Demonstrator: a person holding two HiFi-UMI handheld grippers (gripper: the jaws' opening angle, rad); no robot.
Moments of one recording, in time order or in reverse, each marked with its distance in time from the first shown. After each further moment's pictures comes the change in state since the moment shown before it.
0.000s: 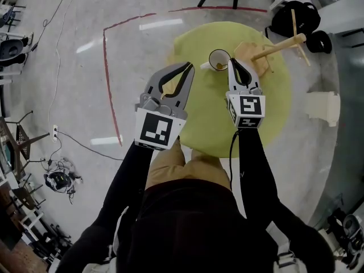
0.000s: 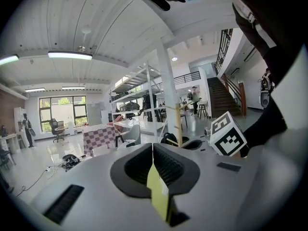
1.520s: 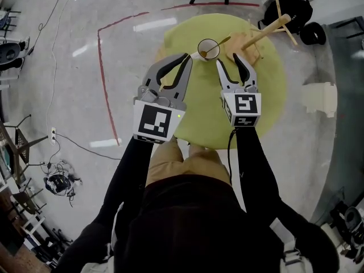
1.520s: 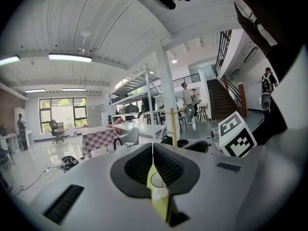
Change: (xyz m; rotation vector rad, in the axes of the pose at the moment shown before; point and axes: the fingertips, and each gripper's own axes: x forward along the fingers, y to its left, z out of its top) left arm 0.006 -0.029 0.012 0.008 -0.025 -0.003; right arm -0.037 -0.003 -0.004 -0.006 -0.010 -0.012
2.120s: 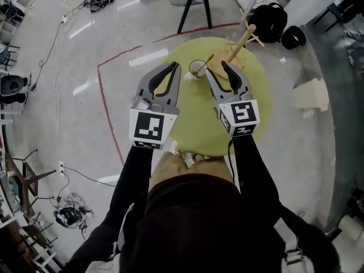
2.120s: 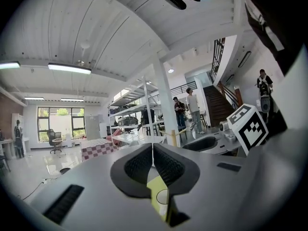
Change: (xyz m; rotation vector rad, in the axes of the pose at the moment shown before) left arm -0.027 0.022 0.064 0.034 -0.119 -0.003; right arm -0.045 0.017 0.097 0.064 -0.172 -0.018
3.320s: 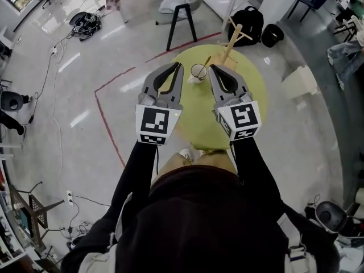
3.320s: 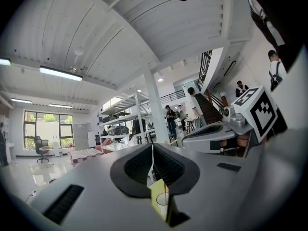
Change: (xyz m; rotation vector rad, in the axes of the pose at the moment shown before) left arm -0.052 0.012 0.036 0.048 -0.120 -0.137; right arm -0.049 0.072 0.080 -0.103 -0.126 -0.137
